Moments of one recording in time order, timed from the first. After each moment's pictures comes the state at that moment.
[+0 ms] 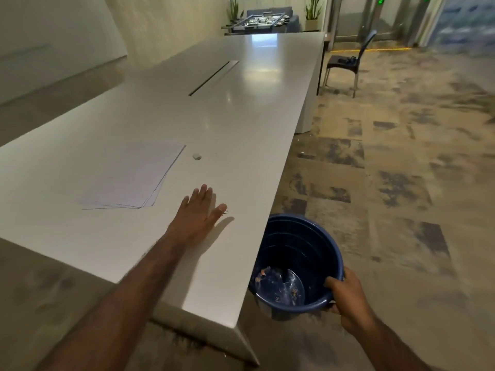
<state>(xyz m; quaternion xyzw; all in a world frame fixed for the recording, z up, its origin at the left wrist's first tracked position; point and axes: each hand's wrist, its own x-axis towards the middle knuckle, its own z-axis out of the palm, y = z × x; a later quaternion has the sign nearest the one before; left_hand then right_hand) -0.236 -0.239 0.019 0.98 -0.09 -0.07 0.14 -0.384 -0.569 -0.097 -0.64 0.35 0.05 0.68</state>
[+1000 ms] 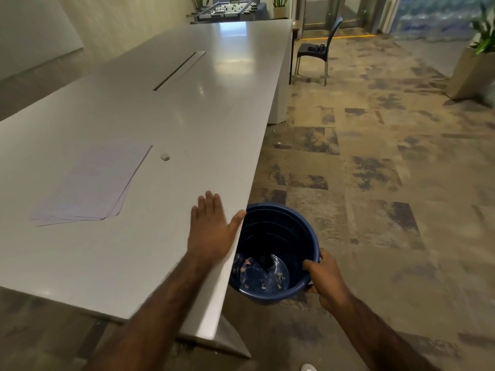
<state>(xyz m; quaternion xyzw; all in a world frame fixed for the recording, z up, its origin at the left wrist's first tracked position) -0.251 -0.337 -0.012 0.99 -0.09 -0.06 0.13 -0.362 -0.575 -0.087 -0.65 0.33 0.04 0.68</state>
